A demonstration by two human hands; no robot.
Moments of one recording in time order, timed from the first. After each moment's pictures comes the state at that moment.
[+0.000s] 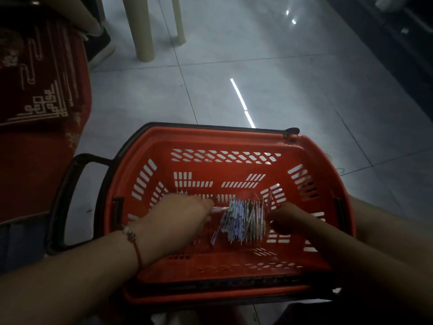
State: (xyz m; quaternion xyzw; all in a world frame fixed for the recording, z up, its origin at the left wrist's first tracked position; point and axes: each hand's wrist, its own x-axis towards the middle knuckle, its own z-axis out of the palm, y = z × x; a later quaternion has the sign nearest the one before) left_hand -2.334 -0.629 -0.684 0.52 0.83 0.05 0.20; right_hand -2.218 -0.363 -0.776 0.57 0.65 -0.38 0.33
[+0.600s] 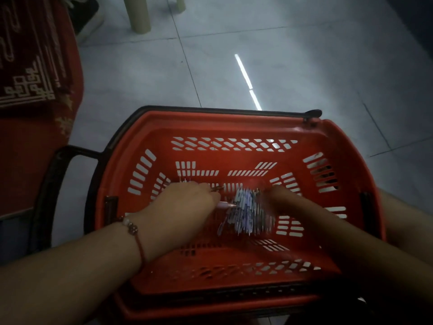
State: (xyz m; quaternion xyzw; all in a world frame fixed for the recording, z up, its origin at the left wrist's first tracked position) left_hand -2.350 -0.620 -0.700 0.54 0.82 0.04 0.20; right_hand -2.261 -0.377 -0.809 0.48 0.67 -0.44 0.35
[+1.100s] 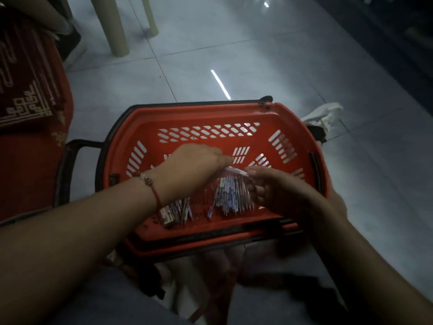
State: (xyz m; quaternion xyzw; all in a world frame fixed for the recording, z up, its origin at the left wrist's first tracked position) left_hand -2.327 -0.599 -0.645 0.66 0.74 0.11 0.06; right_hand -2.174 -0.446 -0.653 0.39 0.43 -0.81 0.13
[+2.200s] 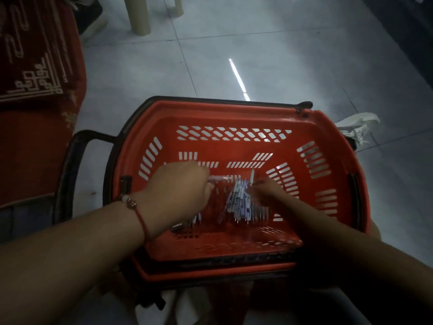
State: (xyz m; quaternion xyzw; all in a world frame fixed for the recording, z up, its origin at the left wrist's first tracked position) left_hand -2.346 -0.639 -0.675 0.44 0.88 0.07 0.19; right_hand -2.241 -0.407 -0.826 0.50 0.66 -0.51 0.22
